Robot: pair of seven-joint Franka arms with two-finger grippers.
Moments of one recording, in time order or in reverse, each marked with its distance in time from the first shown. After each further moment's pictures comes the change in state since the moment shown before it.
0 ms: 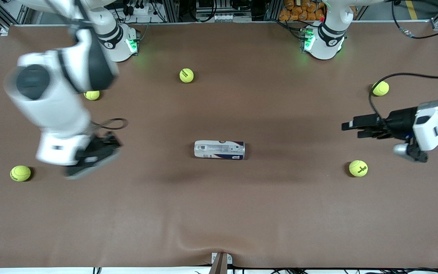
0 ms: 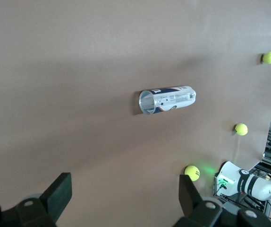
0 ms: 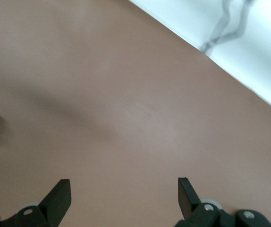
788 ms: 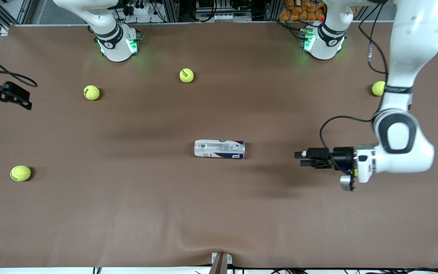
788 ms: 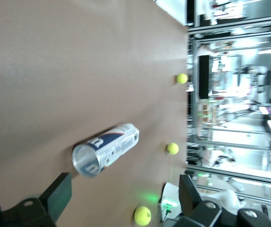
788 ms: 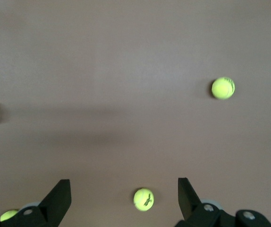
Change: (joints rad) left arm -0.034 0.340 -0.067 -0.029 -0.559 0.168 0.404; right arm -0.235 -0.292 -0.012 -0.062 0.080 -0.389 0.212
